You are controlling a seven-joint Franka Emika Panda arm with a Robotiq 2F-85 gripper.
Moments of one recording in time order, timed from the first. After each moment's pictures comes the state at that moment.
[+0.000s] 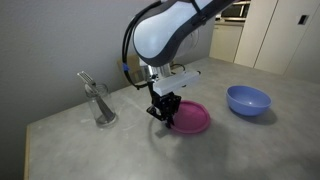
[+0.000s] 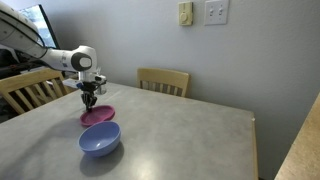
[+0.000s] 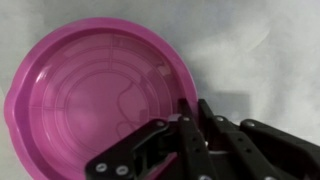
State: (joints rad) arm 0.30 0.96 0.06 -1.28 0.04 1.96 0.38
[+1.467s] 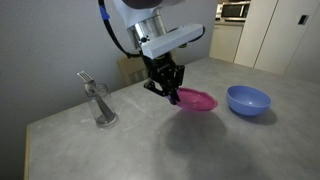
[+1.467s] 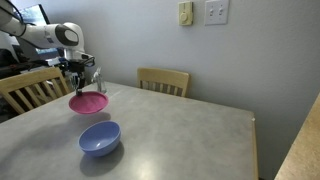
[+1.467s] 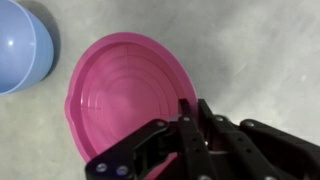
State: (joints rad) arm 0.37 0.81 0.04 -1.23 -0.07 1.68 0.52
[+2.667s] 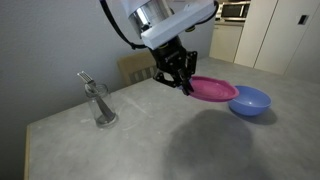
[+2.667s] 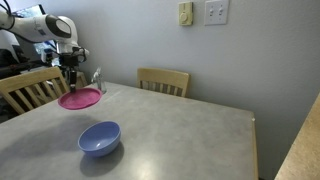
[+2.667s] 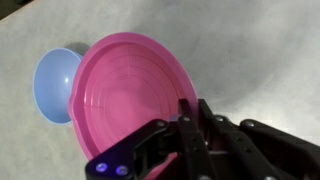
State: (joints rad) arm 0.40 0.74 0.03 -1.28 -0.13 1.55 0.71
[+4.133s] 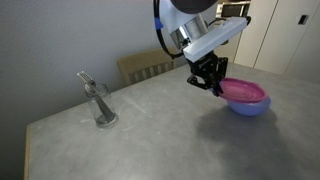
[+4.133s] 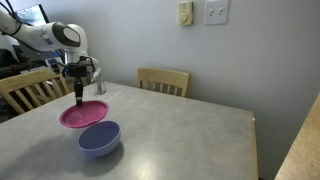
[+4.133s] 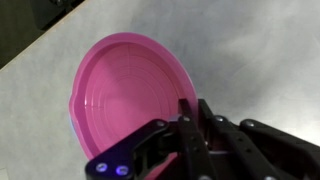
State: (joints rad) arm 0.29 0.59 0.01 -1.61 -0.16 1.69 0.77
